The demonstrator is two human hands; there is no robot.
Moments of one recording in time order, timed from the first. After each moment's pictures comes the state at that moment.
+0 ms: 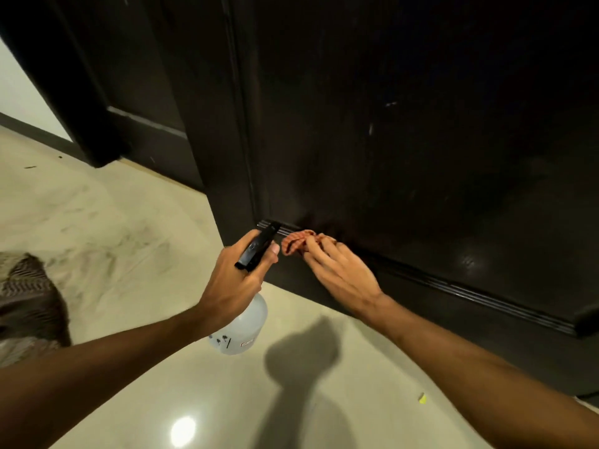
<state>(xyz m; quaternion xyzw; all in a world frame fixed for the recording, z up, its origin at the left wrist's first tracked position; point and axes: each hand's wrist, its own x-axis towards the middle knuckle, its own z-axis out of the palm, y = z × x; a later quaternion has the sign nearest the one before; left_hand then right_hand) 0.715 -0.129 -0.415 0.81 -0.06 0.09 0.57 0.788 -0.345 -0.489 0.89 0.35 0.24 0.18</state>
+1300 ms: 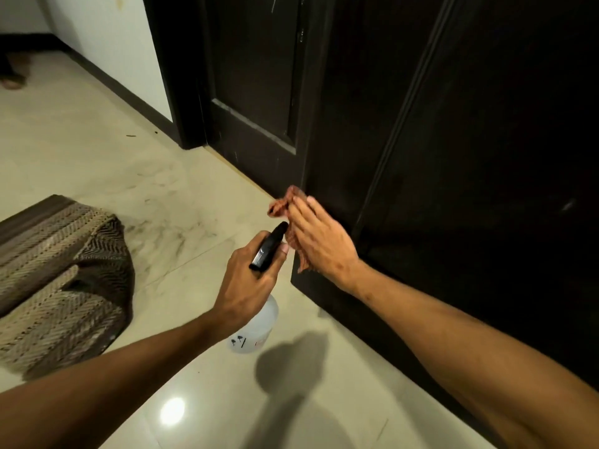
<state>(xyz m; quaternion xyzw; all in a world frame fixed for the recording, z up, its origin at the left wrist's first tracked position) 0.730 -0.012 -0.433 0.80 0.07 0.21 0.56 0.880 -0.136 -0.436 0.80 0.43 0.24 0.34</state>
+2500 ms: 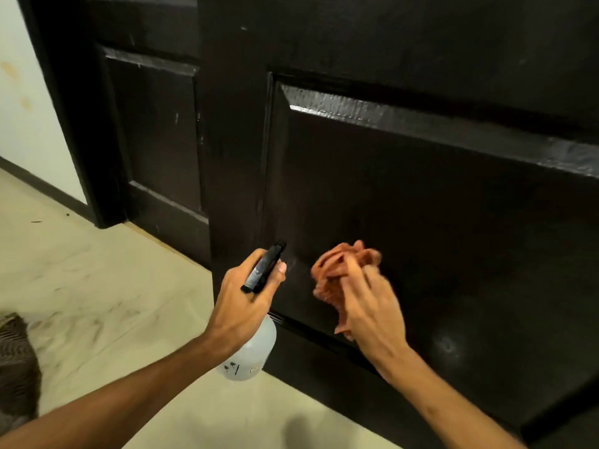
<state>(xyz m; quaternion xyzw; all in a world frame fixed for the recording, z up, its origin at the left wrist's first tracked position) 0.728 -0.137 -0.283 0.77 -0.11 0.21 0.59 0.766 -0.370 -0.312 0.87 0.23 0.42 0.12</state>
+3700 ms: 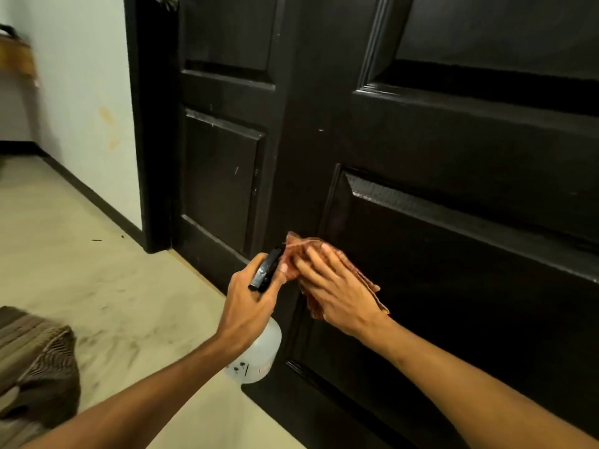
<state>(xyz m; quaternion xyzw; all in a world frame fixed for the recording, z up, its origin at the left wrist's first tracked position) 0.744 -0.069 -0.213 0.72 -0.06 0.30 0.62 0.843 -0.246 -0.204 0.78 0.40 0.31 0.36</state>
